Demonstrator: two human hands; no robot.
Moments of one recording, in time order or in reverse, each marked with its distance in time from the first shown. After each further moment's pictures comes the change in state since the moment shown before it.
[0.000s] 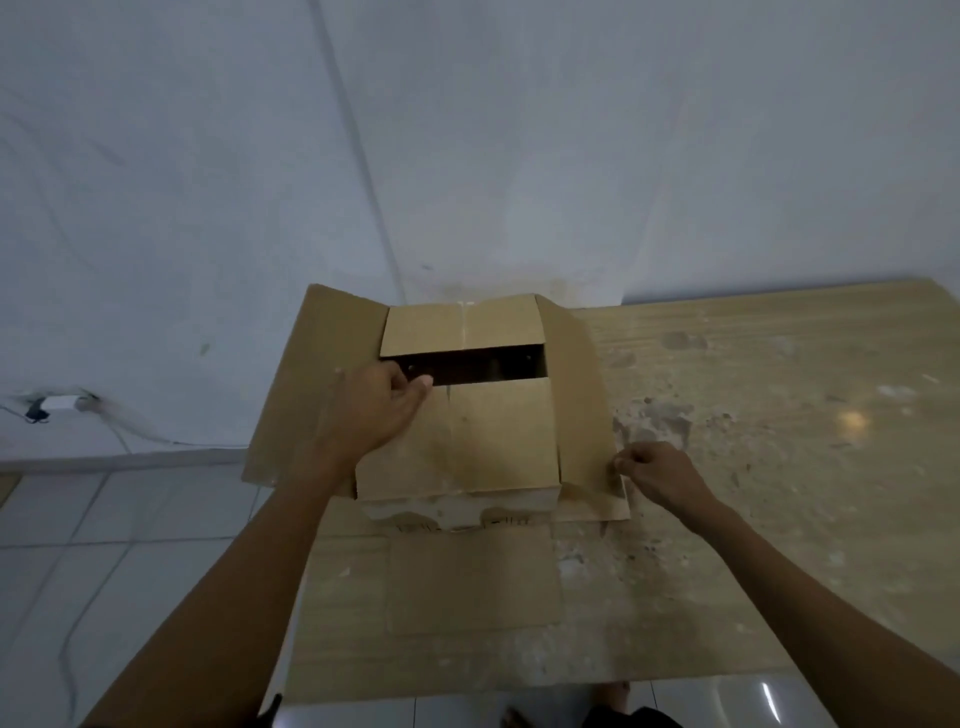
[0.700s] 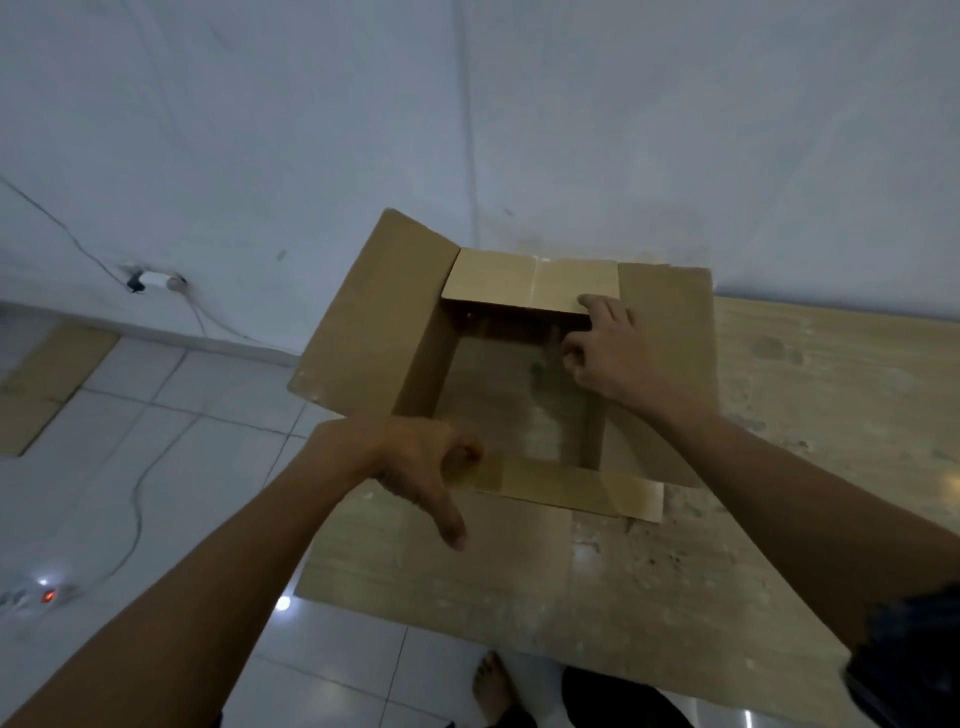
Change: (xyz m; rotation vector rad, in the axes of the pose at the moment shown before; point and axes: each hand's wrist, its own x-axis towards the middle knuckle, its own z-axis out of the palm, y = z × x) left_hand -0.068 0.036 -0.023 0.180 -1.002 -0.146; right_hand 0.084 -0.121 0.029 -0.716 0.128 -0.777
